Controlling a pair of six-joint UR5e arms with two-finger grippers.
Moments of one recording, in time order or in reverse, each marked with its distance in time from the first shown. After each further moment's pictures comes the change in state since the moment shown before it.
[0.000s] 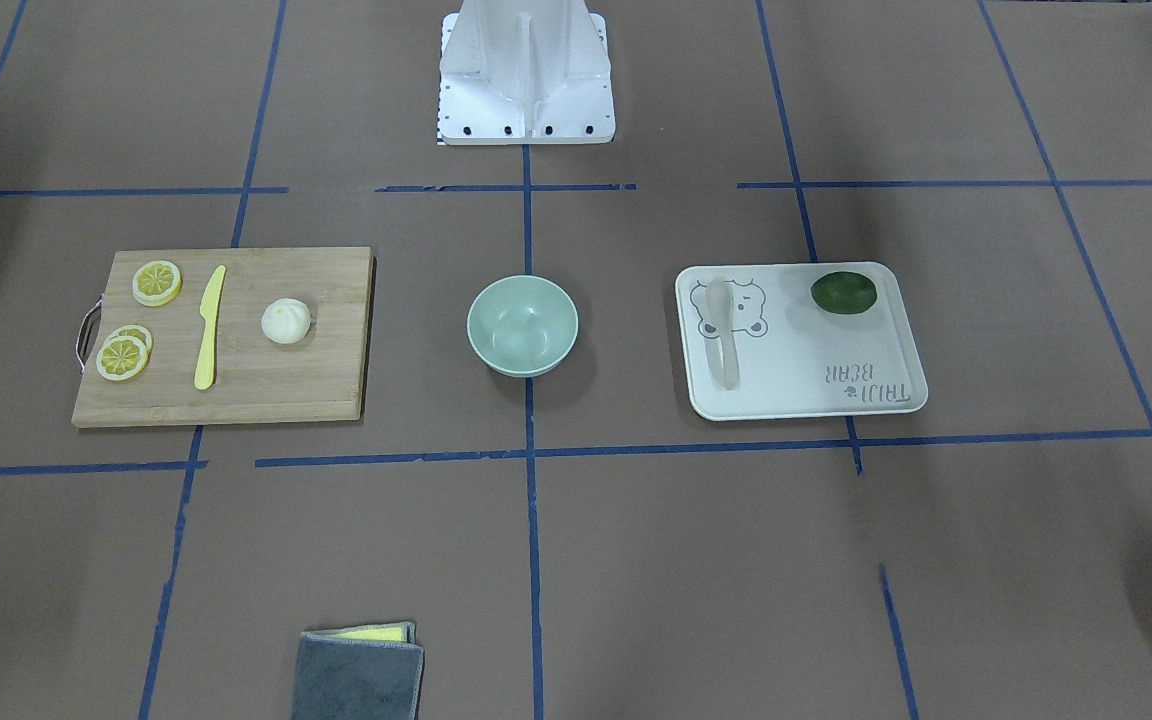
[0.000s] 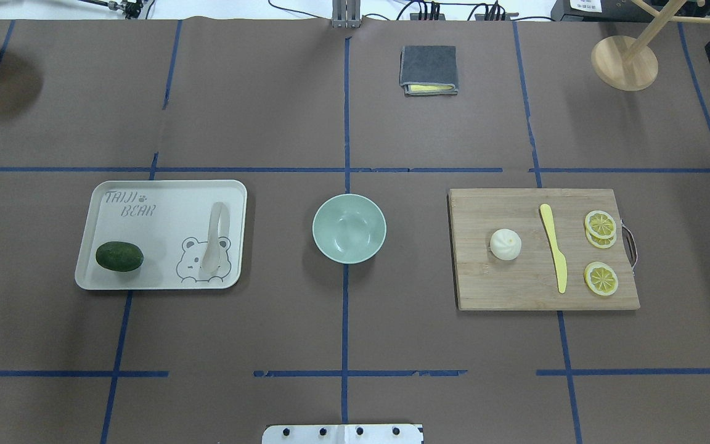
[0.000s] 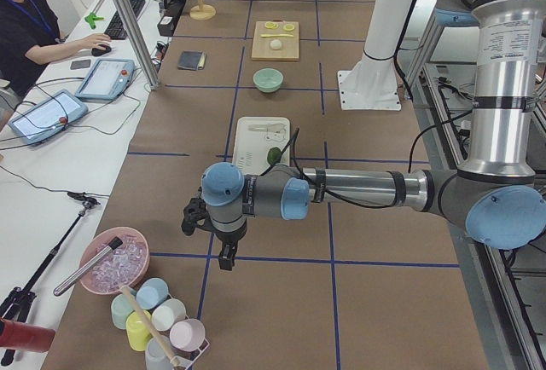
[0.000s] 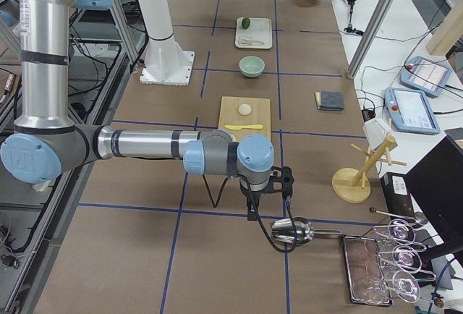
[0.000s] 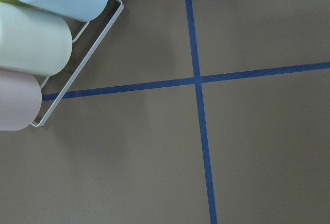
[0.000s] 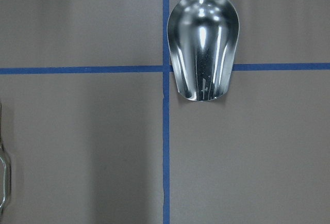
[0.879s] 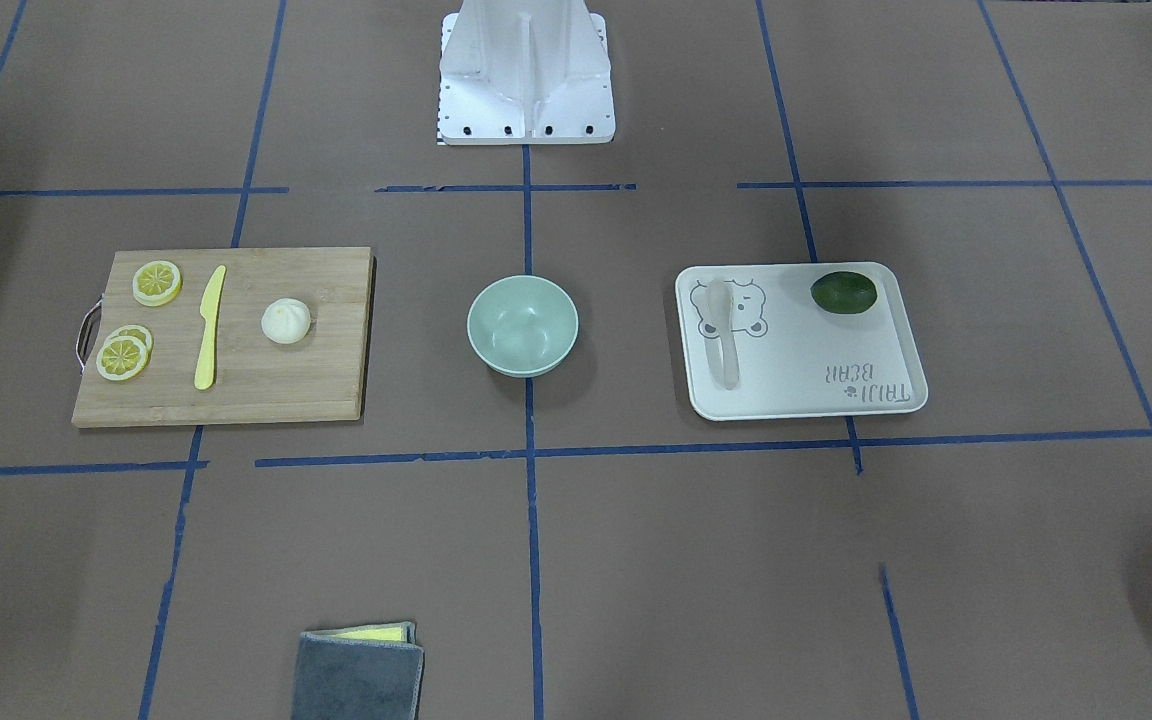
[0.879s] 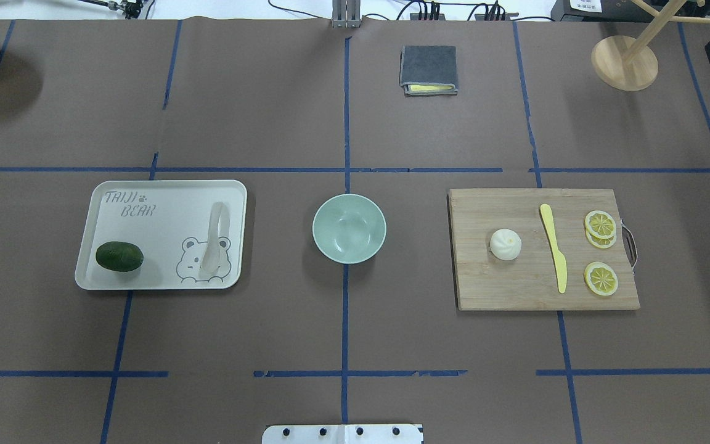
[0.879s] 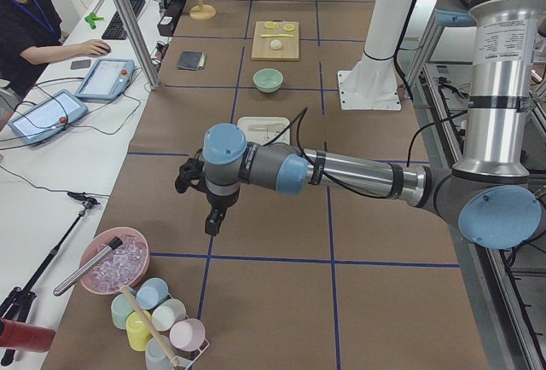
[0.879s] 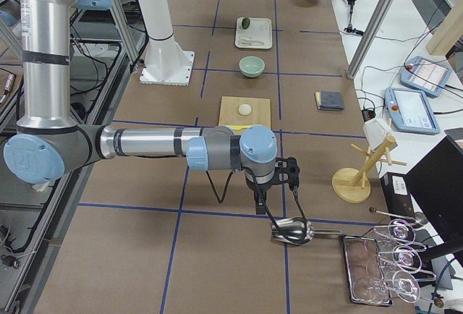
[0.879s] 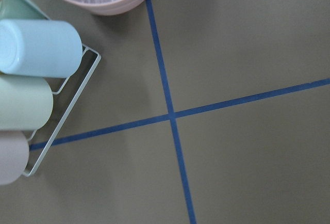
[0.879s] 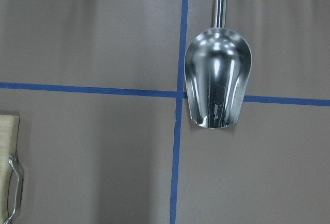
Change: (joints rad) left arm 0.097 -0.019 -0.202 -0.092 0.007 -0.143; right arm 0.000 0.019 0.013 0.070 -0.001 0.004
